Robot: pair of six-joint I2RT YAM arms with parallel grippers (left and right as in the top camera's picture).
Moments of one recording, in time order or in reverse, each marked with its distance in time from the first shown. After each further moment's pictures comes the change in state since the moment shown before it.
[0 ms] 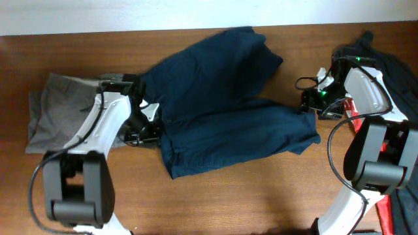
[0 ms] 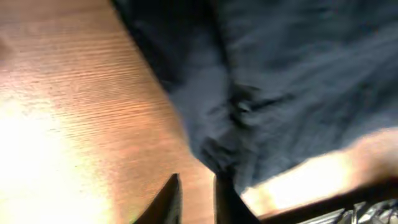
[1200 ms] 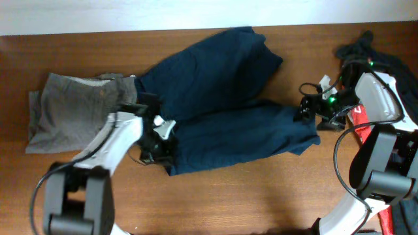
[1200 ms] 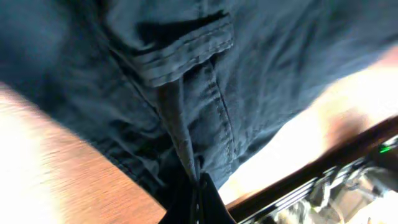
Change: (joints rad) left arm -0.067 -0.120 -0.229 0.129 0.185 -0.015; right arm -0.055 -0.074 -0.078 -0.119 -0.182 -0.067
